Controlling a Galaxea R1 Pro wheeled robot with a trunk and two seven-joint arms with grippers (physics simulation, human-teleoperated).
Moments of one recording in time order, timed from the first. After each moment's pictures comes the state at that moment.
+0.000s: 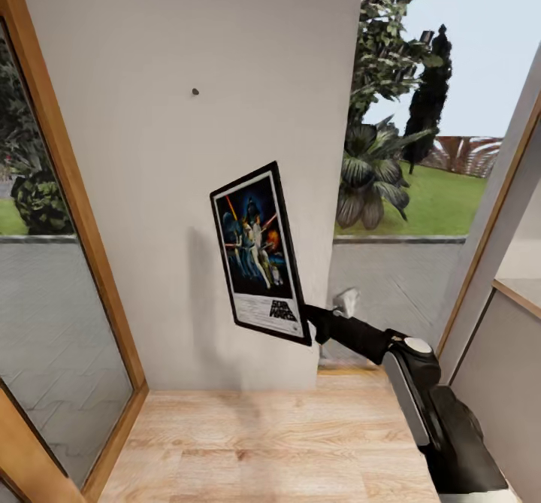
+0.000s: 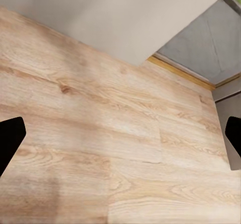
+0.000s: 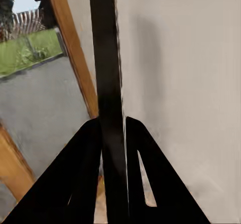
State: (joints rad) left arm -0.19 0.38 -1.23 -0.28 1.85 -0.46 -0.77; right arm -0.44 -0.03 0.08 -1.54 -0.19 0.54 0.64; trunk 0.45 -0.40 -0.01
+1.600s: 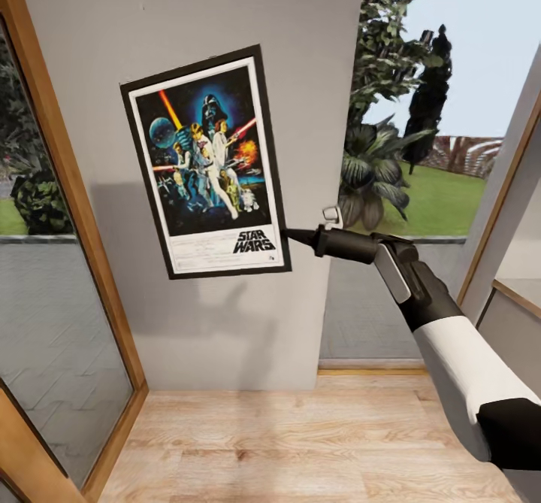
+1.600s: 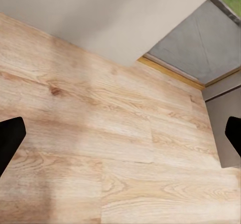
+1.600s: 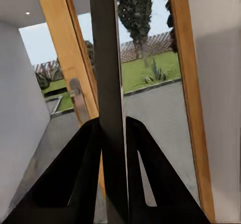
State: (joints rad) left arm -0.19 0.38 -1.23 -0.28 1.85 -0.46 -0.82; right arm -1.06 -0.10 0.20 -1.00 -0.50 0.57 1.12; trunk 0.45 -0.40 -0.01
